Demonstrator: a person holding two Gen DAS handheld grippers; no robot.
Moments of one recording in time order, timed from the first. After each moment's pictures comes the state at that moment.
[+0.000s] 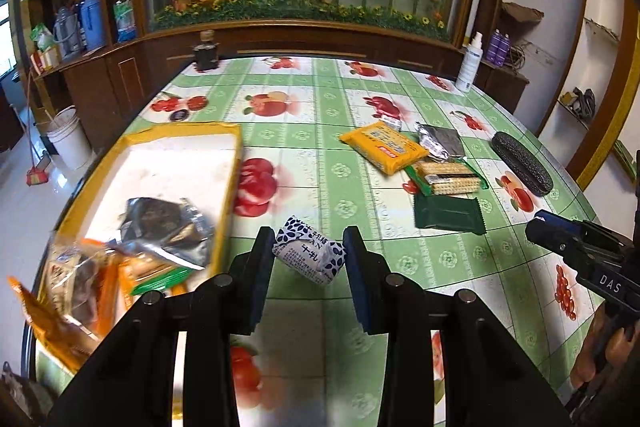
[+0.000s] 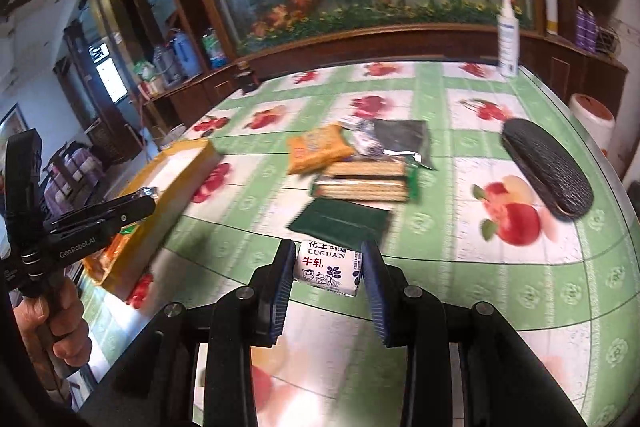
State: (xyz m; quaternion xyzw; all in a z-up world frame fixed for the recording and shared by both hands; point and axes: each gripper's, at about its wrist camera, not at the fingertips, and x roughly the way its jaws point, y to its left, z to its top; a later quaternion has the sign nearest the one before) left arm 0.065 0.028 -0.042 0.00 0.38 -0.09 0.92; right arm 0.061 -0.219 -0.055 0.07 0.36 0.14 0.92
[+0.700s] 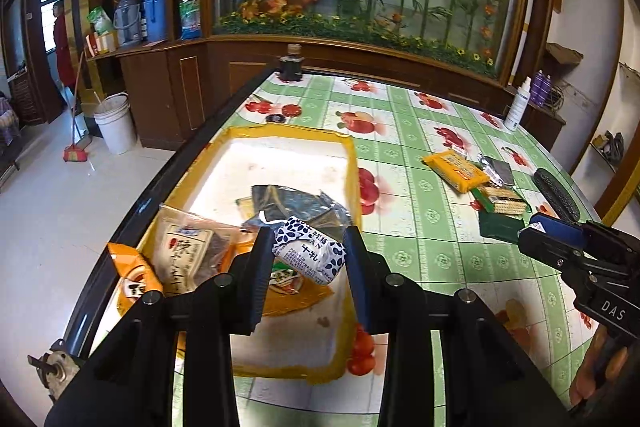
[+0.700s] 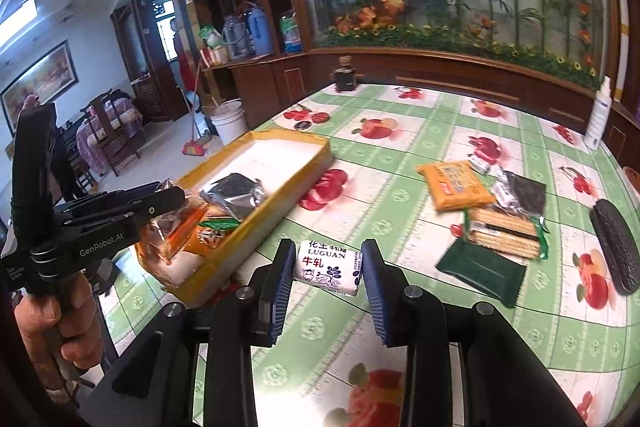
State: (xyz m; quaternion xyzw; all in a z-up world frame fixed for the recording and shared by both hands) left arm 0.036 0.117 -0.034 -0.04 0.34 -0.01 0.94; right arm 0.059 -0.088 -0.028 -0.01 0.34 0.23 0.91
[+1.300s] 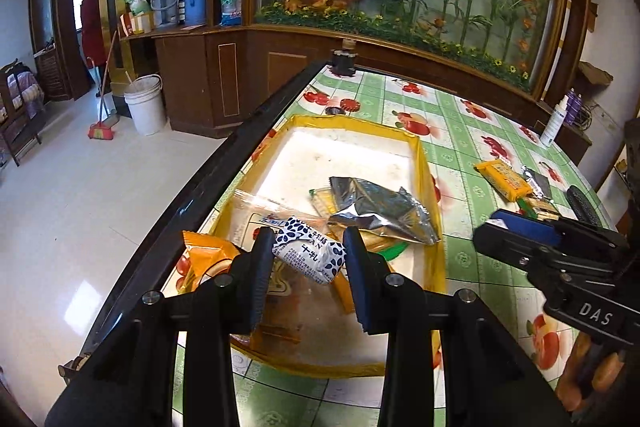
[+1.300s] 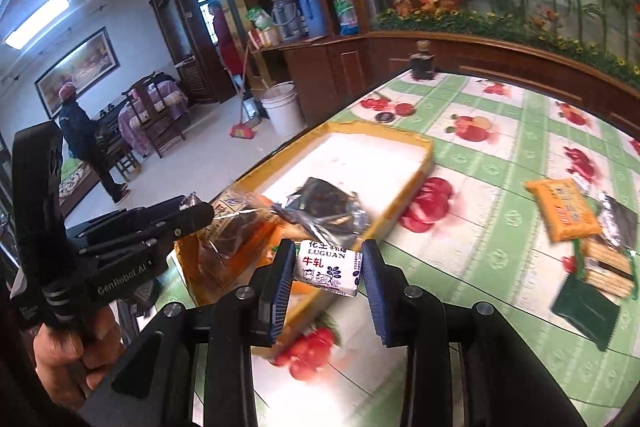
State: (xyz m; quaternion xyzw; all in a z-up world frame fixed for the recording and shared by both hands) left arm 0.035 0.174 -0.050 -0.06 0.35 0.04 0.93; right arm 0.098 0.015 -0.047 -0.01 0.37 0.32 0.87
